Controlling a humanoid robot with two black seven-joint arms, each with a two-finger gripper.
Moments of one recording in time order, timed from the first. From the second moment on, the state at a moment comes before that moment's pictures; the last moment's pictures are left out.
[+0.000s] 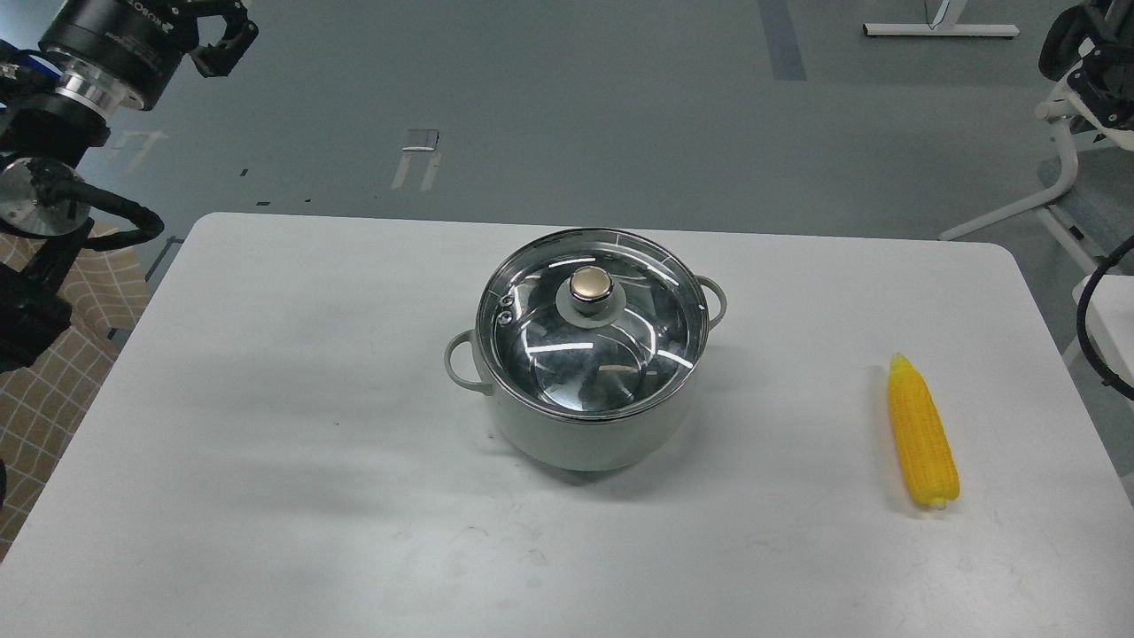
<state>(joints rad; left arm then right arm) -0.82 0.61 -1.01 -0.85 0.14 -0.46 -0.24 0.66 -0.45 1.64 0.97 -0.48 0.49 -0.17</state>
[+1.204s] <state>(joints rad) -0.84 0.69 -1.00 -1.04 0.62 -0.42 -0.30 0.68 -0.39 1.64 0.97 -0.48 0.49 -0.17</state>
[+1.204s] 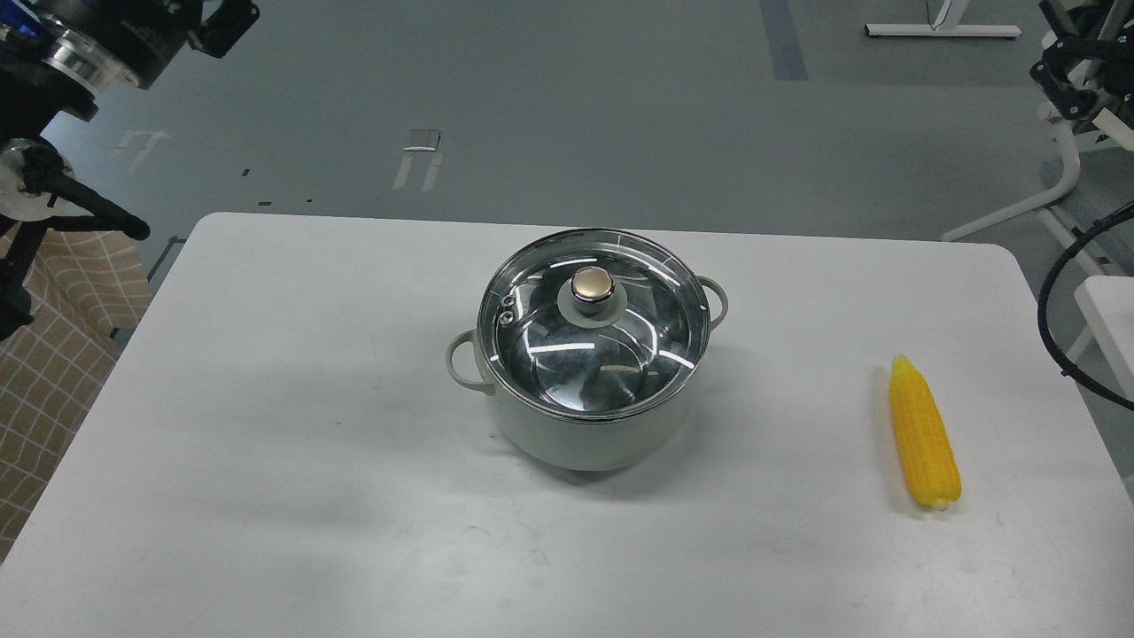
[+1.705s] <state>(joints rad) -0.80 0.65 -0.86 -1.58 1.82 -0.35 -0.29 0.66 -0.39 1.69 0.96 -0.47 0.49 -0.15</state>
